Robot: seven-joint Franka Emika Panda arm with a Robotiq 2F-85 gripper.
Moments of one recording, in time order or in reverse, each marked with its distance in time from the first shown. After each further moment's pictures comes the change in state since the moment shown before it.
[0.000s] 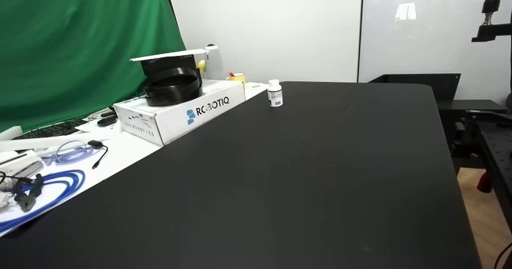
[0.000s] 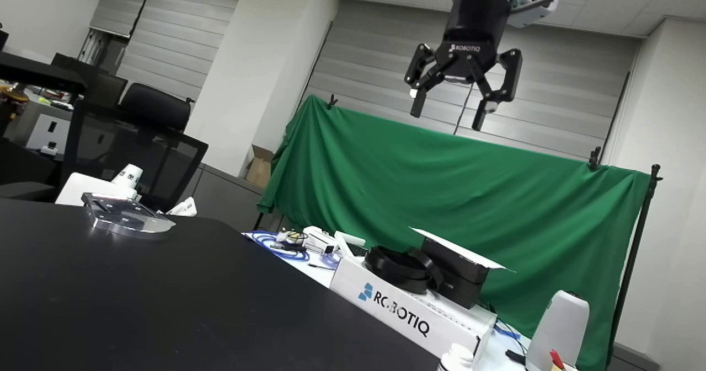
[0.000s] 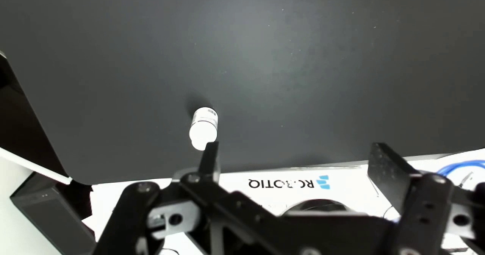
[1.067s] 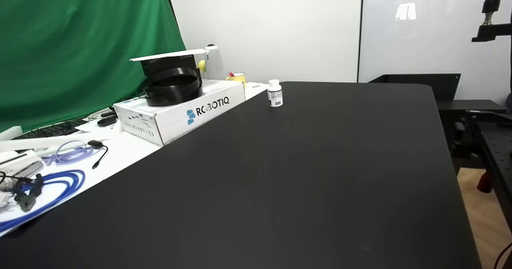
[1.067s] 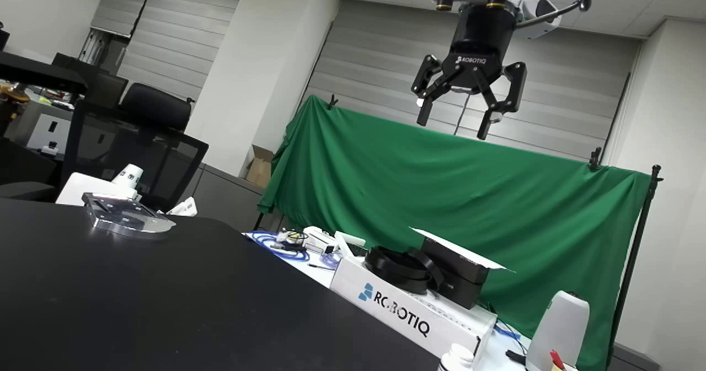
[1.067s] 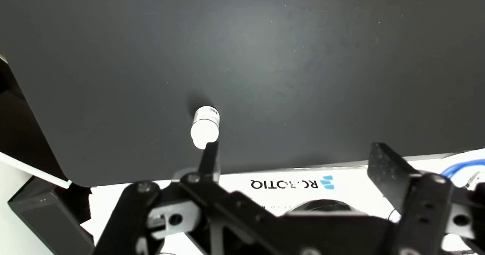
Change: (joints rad) arm -0.018 0.071 0.012 0.074 0.018 -0.025 -0.004
